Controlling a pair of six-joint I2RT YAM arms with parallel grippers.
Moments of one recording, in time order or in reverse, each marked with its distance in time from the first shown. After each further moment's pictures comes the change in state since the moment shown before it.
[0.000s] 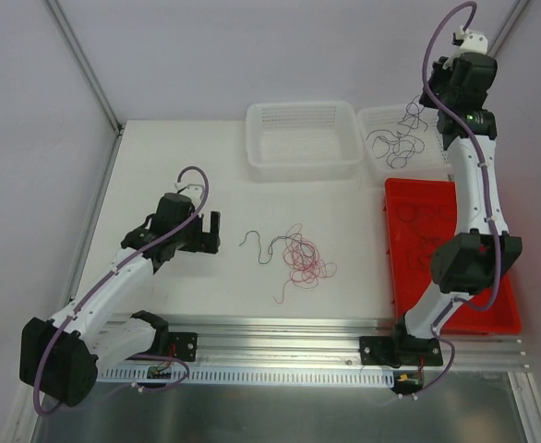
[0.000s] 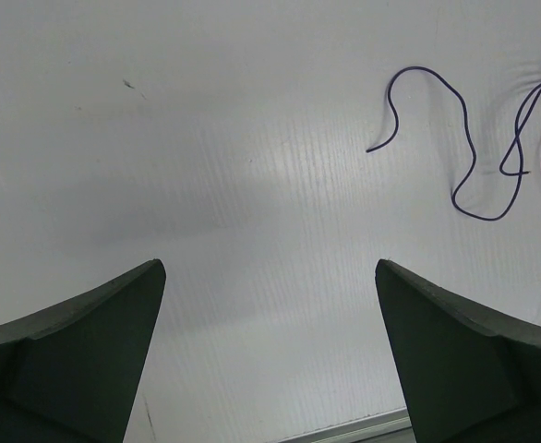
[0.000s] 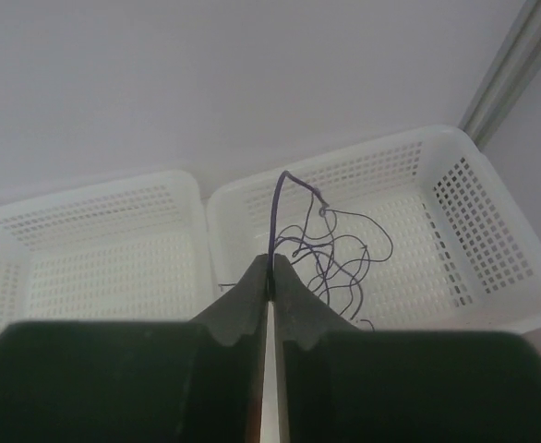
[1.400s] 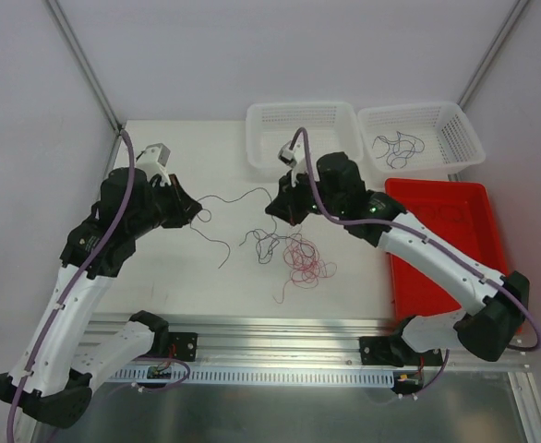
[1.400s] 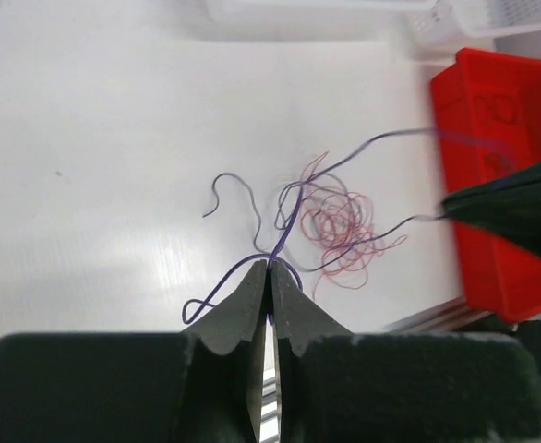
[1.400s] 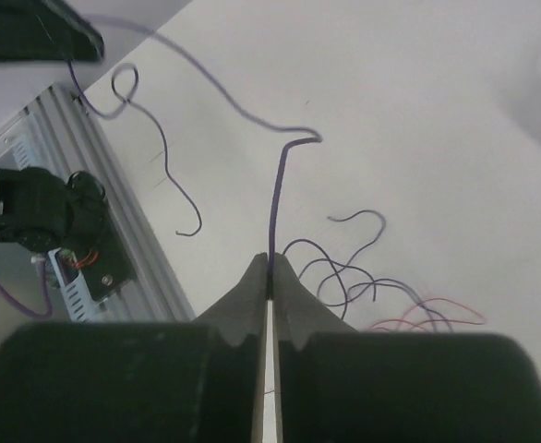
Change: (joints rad) left arm 0.000 -0.139 0.521 -0.298 0.140 -0.250; right arm 0.868 -0.376 -0.699 0.111 -0.333 0.079
